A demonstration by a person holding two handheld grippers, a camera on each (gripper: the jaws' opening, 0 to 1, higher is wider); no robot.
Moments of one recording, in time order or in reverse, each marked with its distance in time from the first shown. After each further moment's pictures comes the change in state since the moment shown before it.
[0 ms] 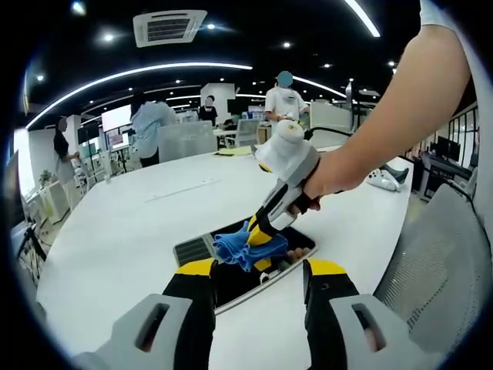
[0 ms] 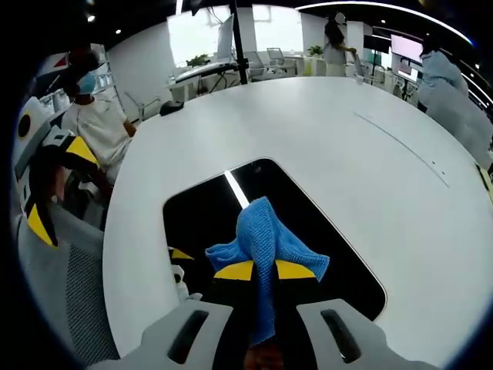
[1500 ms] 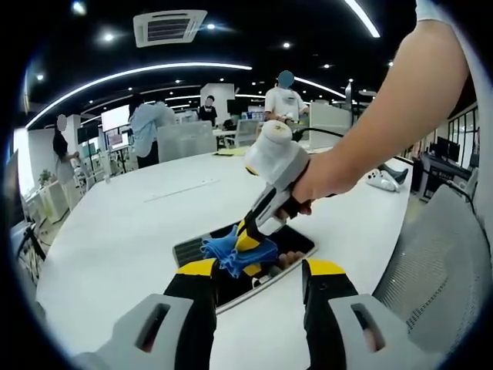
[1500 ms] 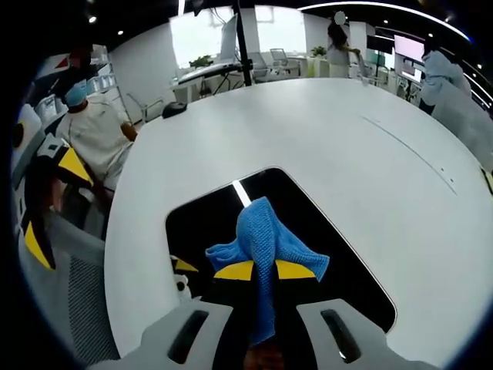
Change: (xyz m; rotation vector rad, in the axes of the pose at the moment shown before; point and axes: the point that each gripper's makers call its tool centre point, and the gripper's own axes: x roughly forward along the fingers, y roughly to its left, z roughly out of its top) left arm 0.000 -0.001 0.001 -0.002 -0.002 -0.005; right arm 0.013 0.009 0.015 -0.004 -0.006 0.020
